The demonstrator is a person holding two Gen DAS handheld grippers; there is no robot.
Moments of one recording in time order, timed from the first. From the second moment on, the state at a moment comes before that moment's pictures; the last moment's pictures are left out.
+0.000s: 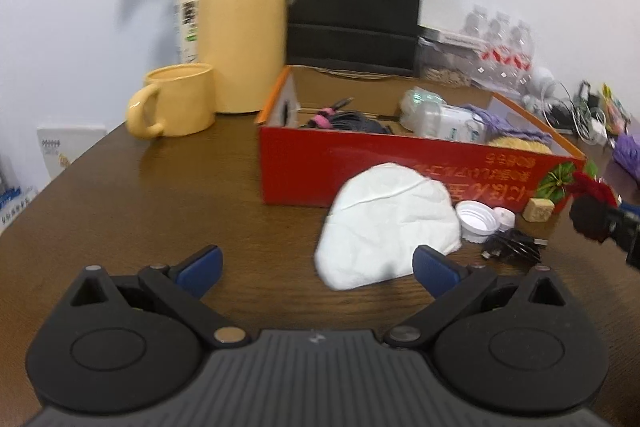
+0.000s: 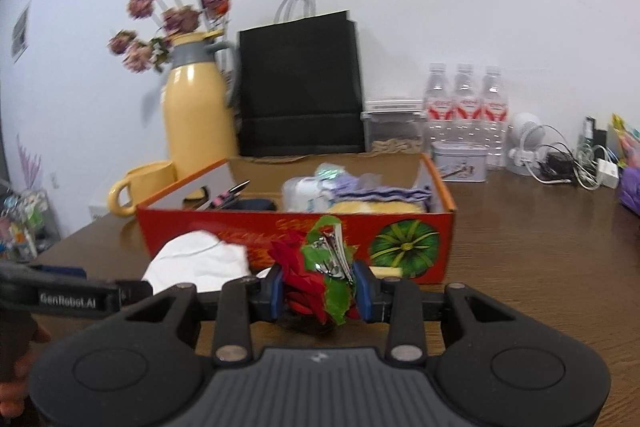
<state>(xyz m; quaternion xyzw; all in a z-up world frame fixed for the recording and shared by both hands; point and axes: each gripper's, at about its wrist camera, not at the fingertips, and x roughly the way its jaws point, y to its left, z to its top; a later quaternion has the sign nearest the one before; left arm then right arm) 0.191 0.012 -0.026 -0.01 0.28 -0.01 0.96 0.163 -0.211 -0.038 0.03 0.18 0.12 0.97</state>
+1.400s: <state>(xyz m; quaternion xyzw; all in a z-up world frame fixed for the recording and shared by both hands) 0.140 0.034 -0.017 -0.20 0.28 -0.01 0.94 0.174 -0.229 -0.044 0.03 0.21 0.13 0.97</state>
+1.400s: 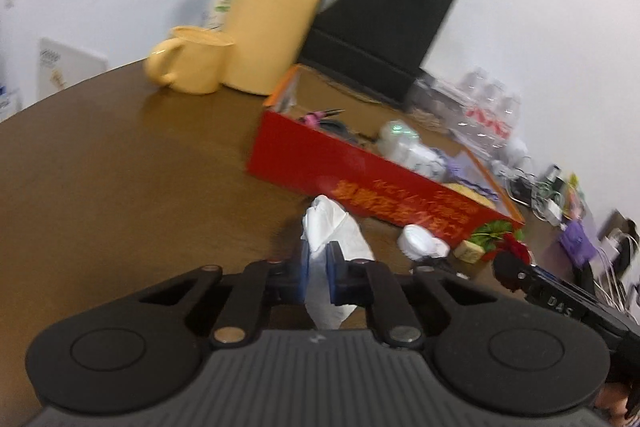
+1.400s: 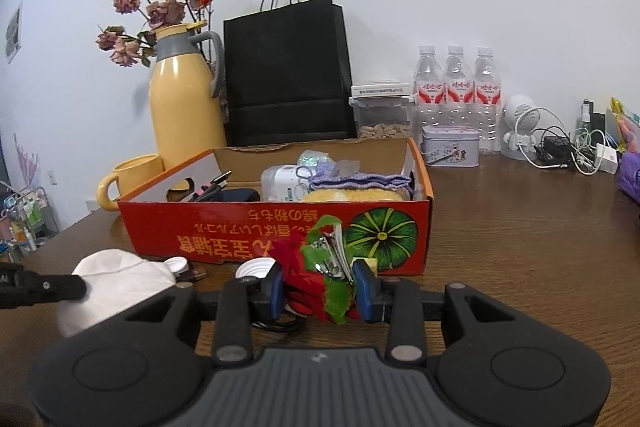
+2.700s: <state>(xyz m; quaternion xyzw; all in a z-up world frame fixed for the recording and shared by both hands) 0.197 -0.004 -0.046 0.03 0.36 -0.05 0.93 0.158 -0.227 -0.040 0.01 0.22 0.18 0.96</state>
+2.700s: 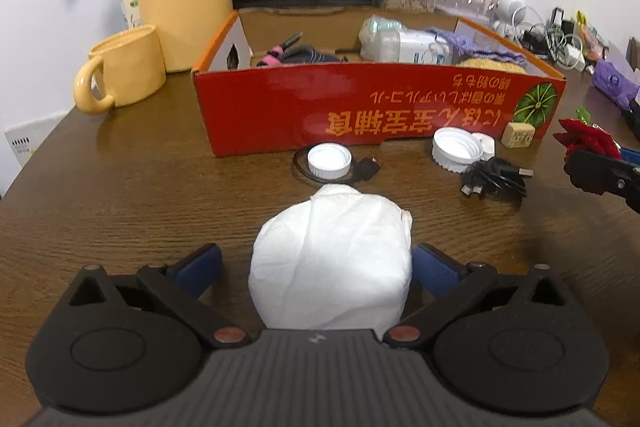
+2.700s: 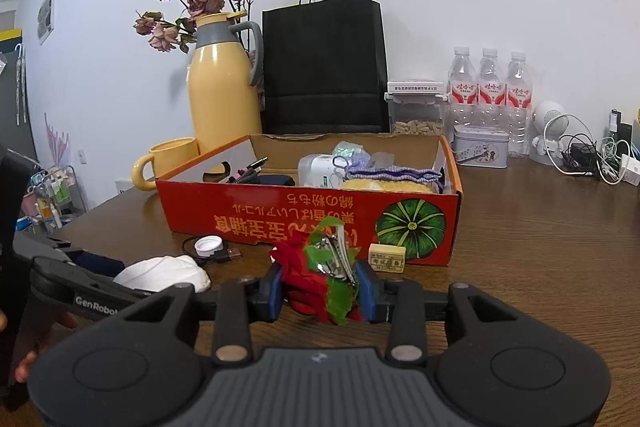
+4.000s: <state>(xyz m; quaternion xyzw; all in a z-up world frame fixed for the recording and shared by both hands) 0.170 -0.020 -0.038 0.03 0.31 -0.07 0.95 0.159 -0.226 -0.042 0.00 0.22 0.17 0.96</state>
